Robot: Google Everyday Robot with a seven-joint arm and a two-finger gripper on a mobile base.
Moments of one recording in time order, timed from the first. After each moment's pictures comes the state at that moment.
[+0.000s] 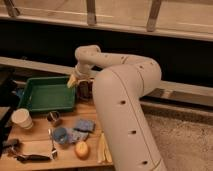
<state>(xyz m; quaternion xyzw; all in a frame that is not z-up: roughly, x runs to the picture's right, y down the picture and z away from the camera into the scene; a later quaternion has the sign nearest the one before) -0.146 -0.038 0.912 -0.33 0.01 0.54 0.78</state>
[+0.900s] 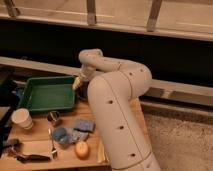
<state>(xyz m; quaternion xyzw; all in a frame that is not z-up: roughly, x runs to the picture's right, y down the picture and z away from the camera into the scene) -0.123 -0.029 0.956 -0.33 0.06 0.57 0.75</state>
